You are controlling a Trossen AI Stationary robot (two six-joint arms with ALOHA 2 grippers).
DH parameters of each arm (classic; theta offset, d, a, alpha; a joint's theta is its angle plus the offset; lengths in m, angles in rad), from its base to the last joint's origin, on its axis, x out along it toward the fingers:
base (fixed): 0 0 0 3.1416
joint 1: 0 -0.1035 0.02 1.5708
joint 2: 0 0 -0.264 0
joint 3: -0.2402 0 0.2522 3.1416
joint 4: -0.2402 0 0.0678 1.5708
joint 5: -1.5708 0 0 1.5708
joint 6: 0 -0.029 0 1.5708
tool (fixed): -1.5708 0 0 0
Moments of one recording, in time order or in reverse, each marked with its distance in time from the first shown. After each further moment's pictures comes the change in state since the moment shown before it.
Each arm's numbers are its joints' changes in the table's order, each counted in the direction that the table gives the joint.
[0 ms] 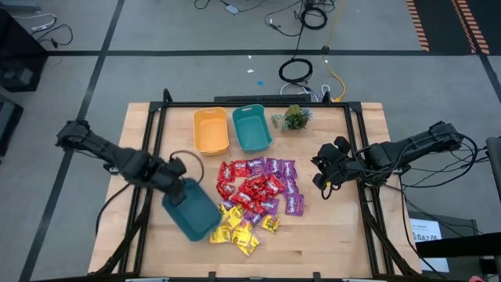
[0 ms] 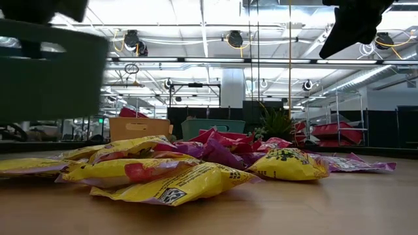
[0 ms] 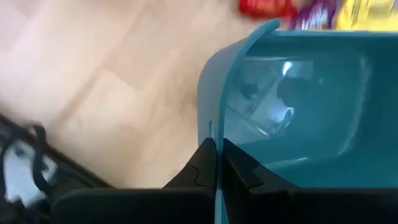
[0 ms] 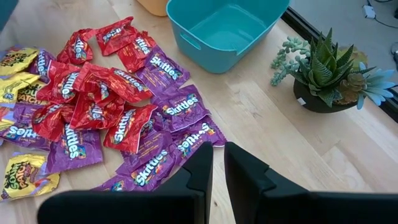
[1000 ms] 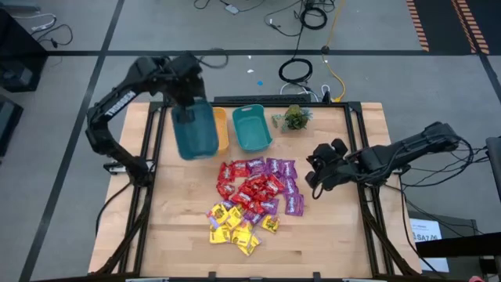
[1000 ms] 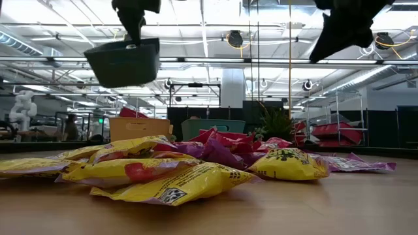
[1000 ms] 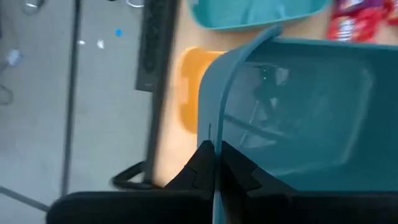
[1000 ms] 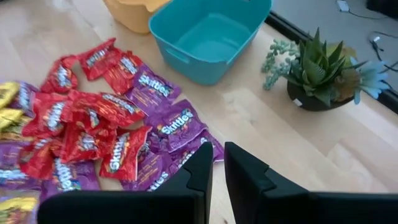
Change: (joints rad) left arm -1.034 0.450 -0.913 -0.277 0.007 -1.575; right arm 0.000 0.093 0.000 0.055 0.081 -0.133
